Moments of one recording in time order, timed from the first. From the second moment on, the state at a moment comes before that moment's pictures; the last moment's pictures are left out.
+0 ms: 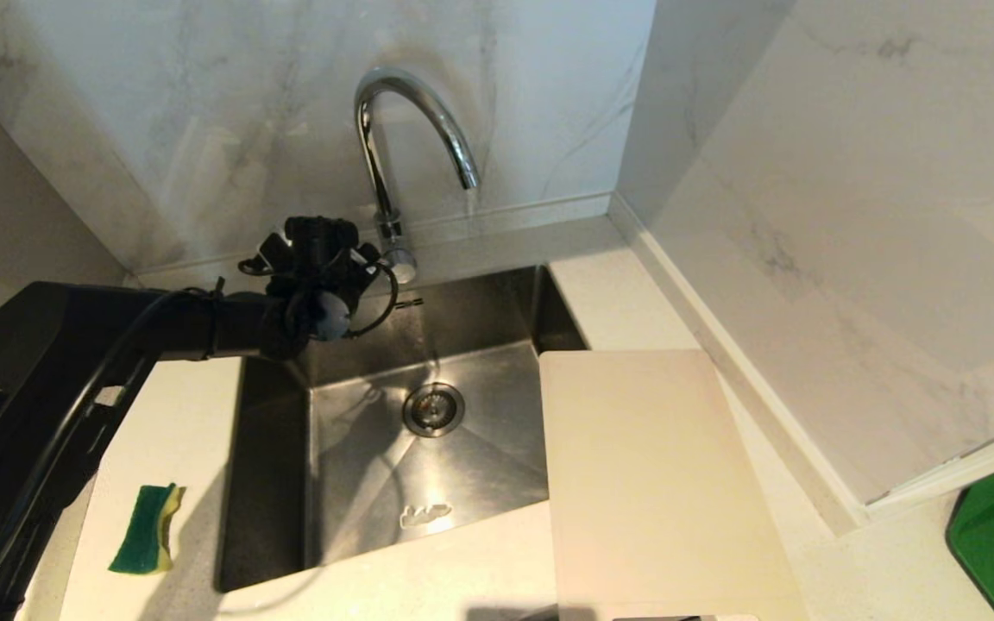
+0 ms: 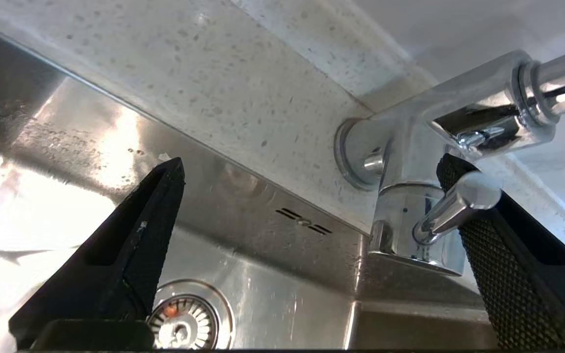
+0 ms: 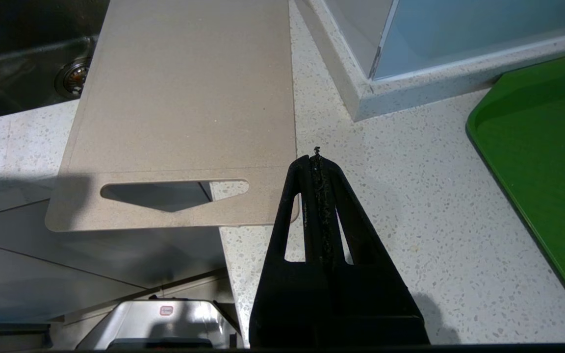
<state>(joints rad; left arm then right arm) -0.33 2.40 -1.97 -0.26 0.56 -0.88 0.00 0.00 -0.04 0.09 -0.01 0.02</state>
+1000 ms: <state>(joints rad) -0.36 2.38 -1.97 -0.16 0.51 -0.95 0.00 0.00 -0.04 0.09 -0.01 0.02</state>
